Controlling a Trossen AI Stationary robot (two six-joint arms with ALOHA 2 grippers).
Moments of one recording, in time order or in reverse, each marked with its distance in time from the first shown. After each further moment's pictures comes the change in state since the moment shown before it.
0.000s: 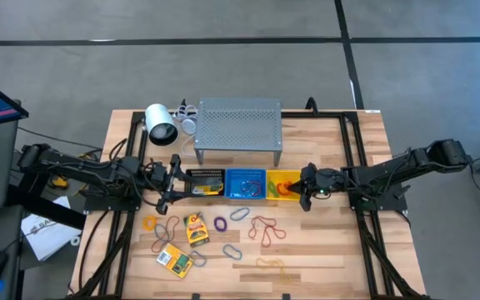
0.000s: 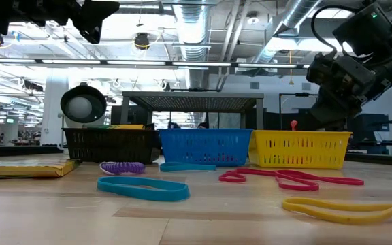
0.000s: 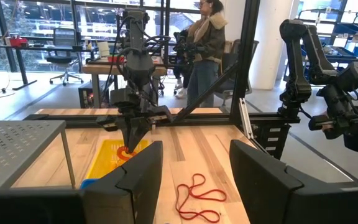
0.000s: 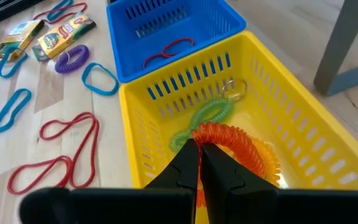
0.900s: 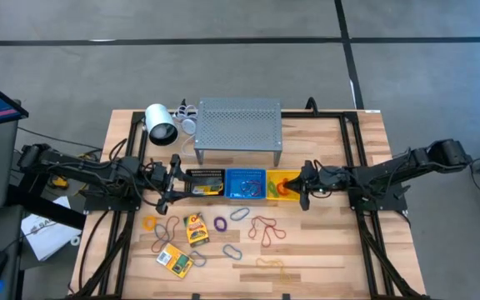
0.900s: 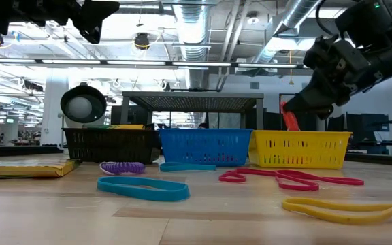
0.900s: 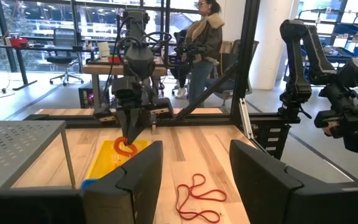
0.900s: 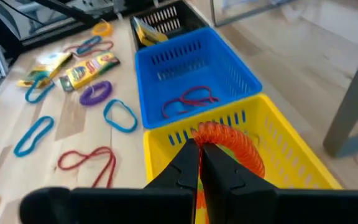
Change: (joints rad) left arm 0.000 0.000 0.000 0.002 0.000 0.000; right arm -0.003 0.000 0.000 0.149 0.004 -0.102
